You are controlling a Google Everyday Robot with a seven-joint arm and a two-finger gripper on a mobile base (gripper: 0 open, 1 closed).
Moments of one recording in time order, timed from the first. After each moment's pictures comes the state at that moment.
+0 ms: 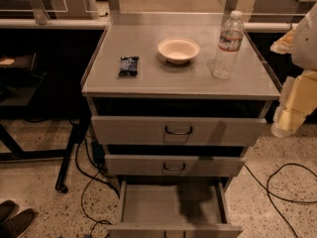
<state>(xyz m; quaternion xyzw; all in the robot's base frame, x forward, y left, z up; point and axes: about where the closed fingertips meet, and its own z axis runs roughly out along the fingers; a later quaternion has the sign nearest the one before) 0.438 -0.217 0.977 -0.60 0.78 -0.04 0.16</state>
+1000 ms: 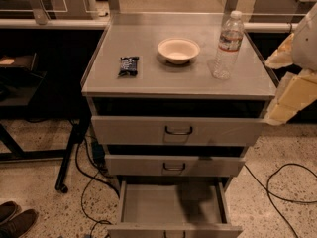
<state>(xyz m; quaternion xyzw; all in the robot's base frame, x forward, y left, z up) 0.438 -0.216 0.977 -0.60 0.78 -0.04 0.16</state>
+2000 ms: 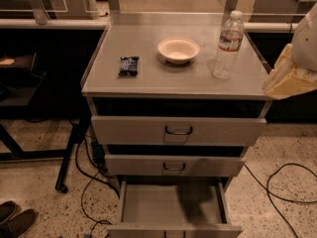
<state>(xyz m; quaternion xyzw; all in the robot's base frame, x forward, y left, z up) 0.438 -0.217 0.977 -0.60 0.78 -0.04 0.16</state>
